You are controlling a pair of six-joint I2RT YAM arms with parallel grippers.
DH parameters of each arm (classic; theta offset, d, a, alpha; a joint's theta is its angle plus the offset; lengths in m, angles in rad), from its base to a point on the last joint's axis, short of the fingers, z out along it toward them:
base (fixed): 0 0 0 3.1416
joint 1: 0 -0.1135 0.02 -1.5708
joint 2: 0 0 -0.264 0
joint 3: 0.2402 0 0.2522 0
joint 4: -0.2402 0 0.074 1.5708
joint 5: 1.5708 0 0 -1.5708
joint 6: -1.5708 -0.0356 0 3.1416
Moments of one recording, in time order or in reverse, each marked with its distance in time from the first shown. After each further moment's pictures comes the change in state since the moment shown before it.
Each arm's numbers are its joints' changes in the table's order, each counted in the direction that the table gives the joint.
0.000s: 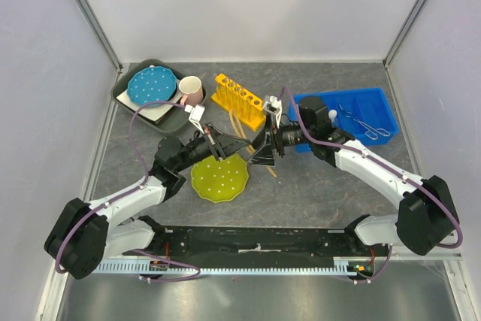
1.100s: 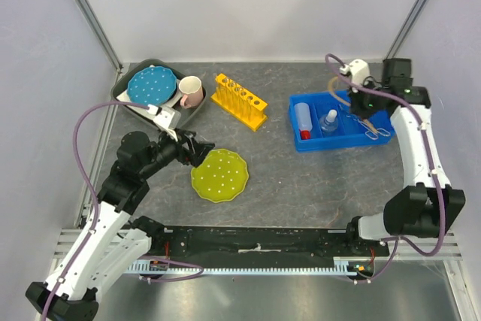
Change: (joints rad) left arm -0.181 0.444 0.288 -1.052 -0.189 -0.720; right arm 0.605 -0.063 0.469 -0.886 0.554 0.767
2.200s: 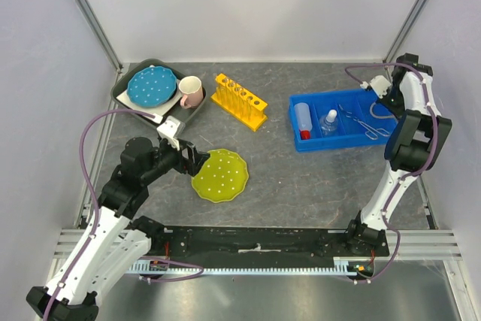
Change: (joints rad) left arm 0.000 0.068 -0.063 -0.177 -0.063 -0.153; right arm 0.296 -0.677 0.431 -0.225 0.637 0.435
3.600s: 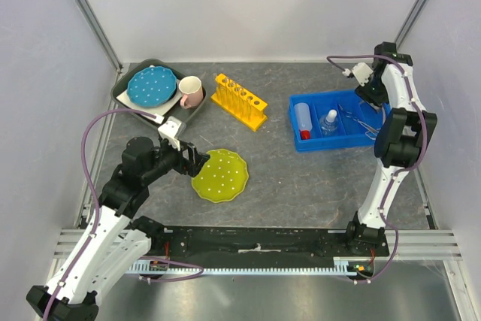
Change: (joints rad) left arm 0.000 -0.005 0.000 -0.019 -0.001 -0.001; right arm -0.140 -0.066 0.133 -0.014 -0.011 -0.127
